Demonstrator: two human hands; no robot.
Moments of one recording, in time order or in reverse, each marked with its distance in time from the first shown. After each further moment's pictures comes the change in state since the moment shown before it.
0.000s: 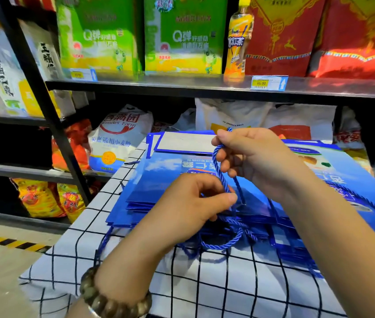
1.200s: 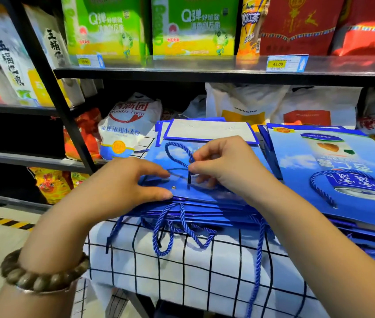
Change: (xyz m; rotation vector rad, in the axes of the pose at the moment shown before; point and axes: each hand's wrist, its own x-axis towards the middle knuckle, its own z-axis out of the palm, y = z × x) left_hand -0.006 -0.036 -0.087 0.785 0.064 -0.057; right_hand 0.017 0.039 0.038 -0.305 -0.023 0.025
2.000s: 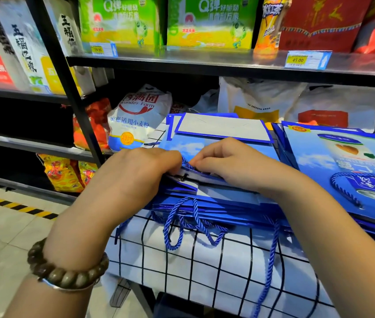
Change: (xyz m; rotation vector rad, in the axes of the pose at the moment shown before) left_hand -0.005 -0.001 0.007 0.309 0.343 0.270; right_hand 0.011 -0.004 0.002 -0.353 -0.277 -0.062
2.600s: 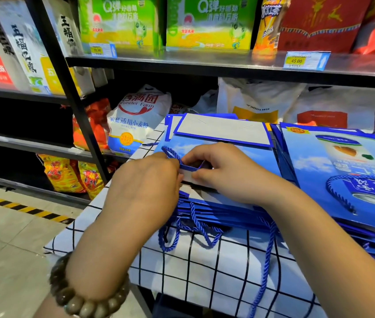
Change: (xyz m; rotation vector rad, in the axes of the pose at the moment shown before) left_hand 0.009 0.039 0.004 0.218 -0.183 -0.336; right_hand 0.001 0.002 0.009 -0.172 0.032 -0.178
